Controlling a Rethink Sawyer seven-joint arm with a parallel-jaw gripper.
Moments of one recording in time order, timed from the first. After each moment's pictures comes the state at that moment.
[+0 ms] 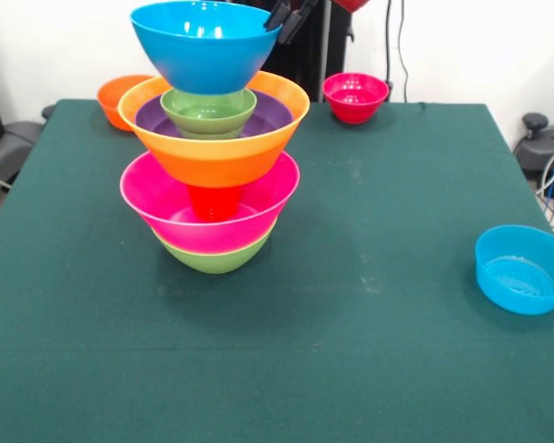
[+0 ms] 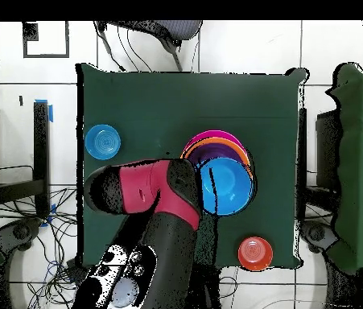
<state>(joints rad) 0.22 -0.72 -0.43 1.52 -0.34 0.82 2.15</state>
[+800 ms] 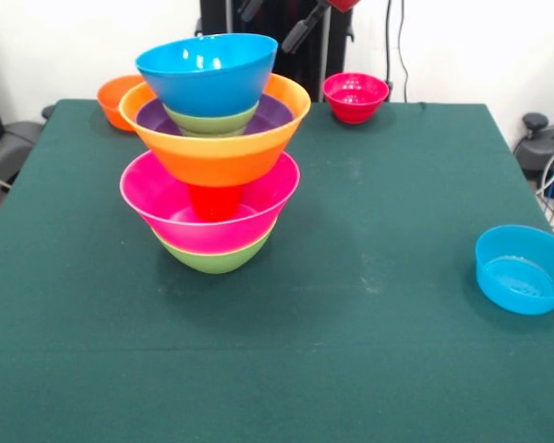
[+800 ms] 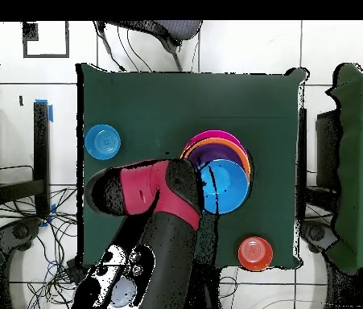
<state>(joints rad) 0.22 -0.72 -0.43 1.51 -0.38 0.82 2.15</state>
